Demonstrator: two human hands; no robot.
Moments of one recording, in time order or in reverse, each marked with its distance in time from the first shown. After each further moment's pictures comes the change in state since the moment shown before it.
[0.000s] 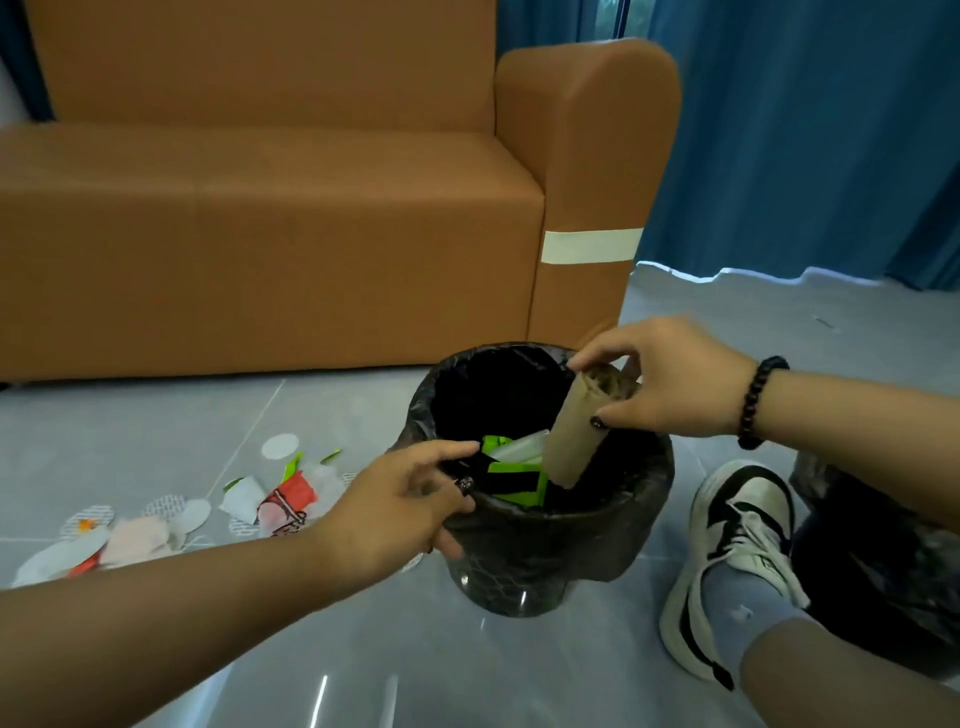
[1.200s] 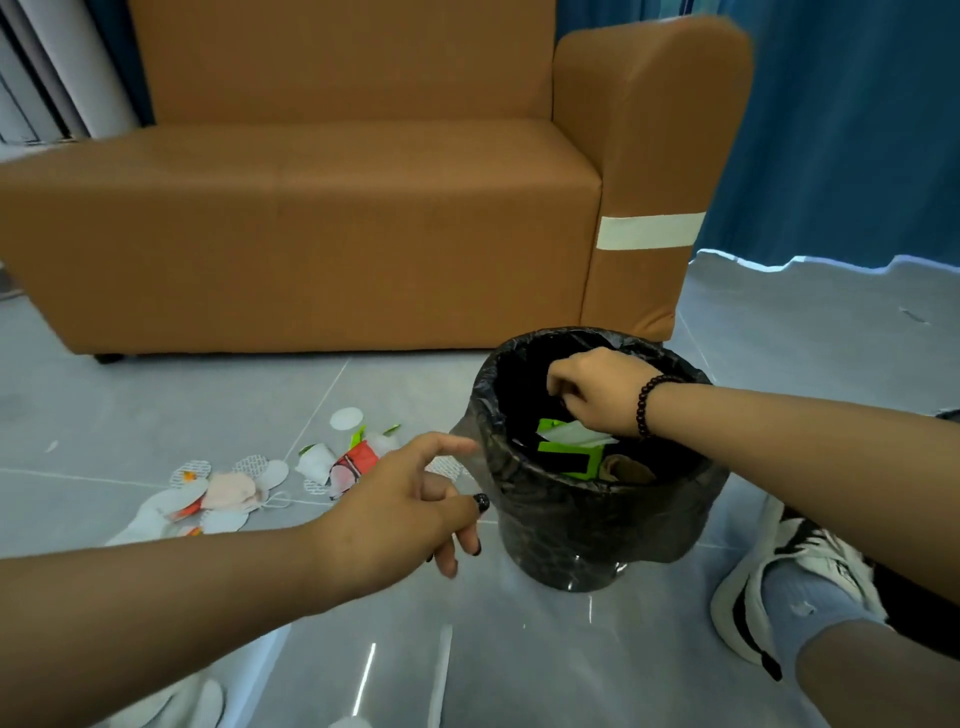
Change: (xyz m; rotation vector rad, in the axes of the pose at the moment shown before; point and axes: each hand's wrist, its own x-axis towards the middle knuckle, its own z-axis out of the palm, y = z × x) left_hand -0.047 0.001 -0.016 0.015 -0.037 -0.067; right_hand 0.064 0.004 0.088 -0.217 -0.178 -0.159
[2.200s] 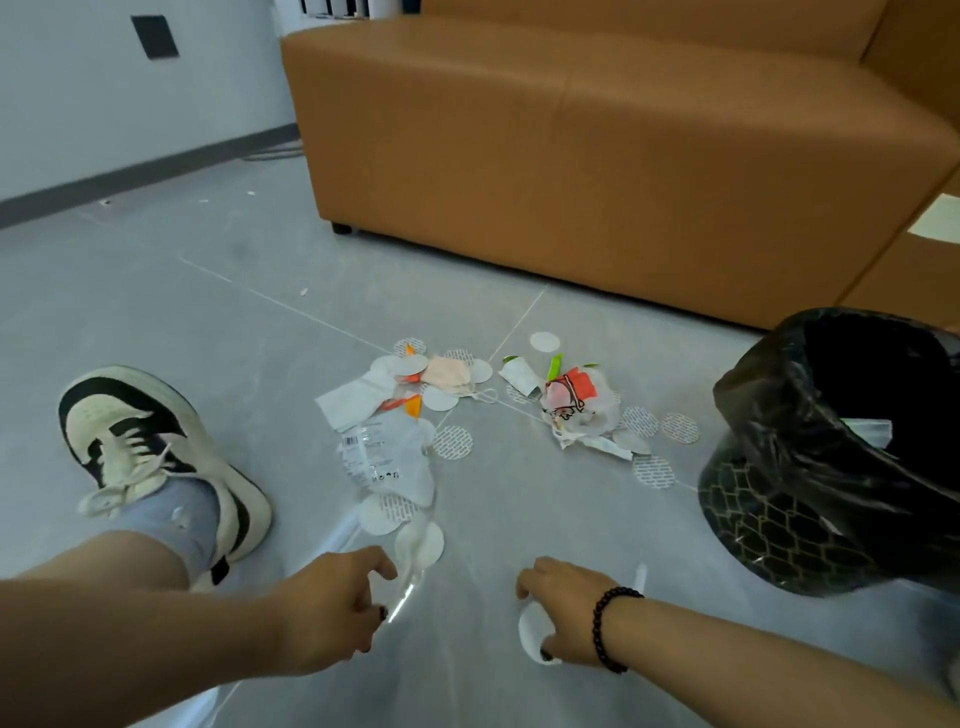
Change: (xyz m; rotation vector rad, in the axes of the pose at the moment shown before) left_hand -0.179 -0.243 -0.127 0.366 0.010 -0.520; right_hand -0.028 -0.289 0.194 0.047 -0.651 -0.328
